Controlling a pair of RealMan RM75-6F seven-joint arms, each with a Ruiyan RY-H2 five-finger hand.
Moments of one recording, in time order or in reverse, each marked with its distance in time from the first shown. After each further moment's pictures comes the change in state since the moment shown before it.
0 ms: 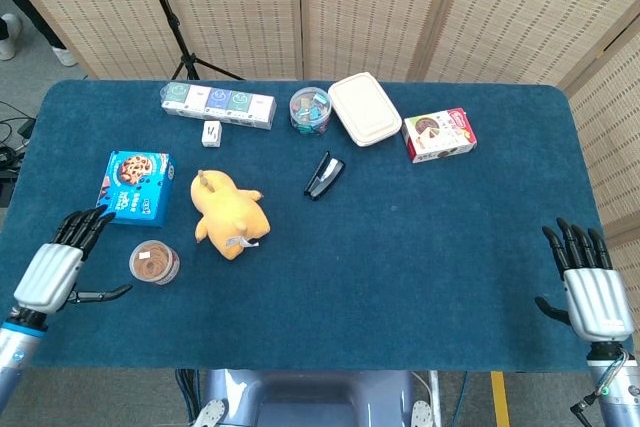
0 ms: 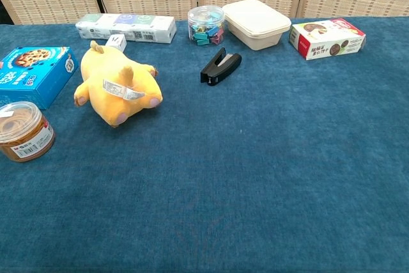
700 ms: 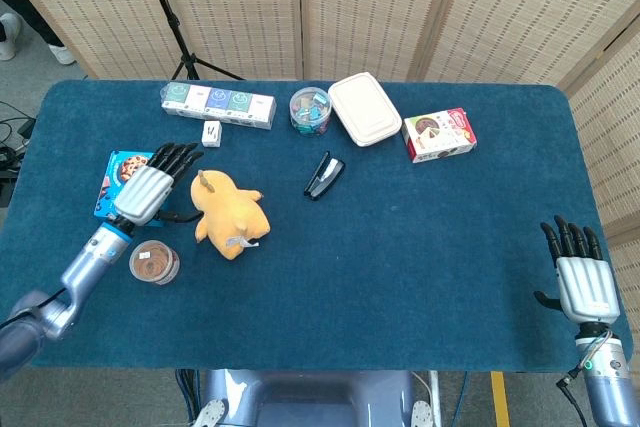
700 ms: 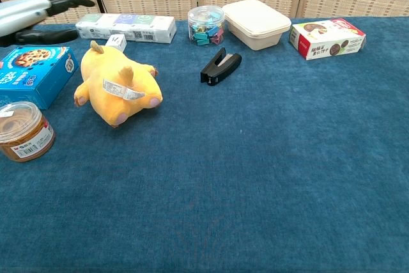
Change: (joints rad) left arm -0.428 -0.489 -0.110 0.849 0.101 -0.230 -0.359; right arm 0.061 -0.075 0.041 0.072 0.178 -0.153 -0.084
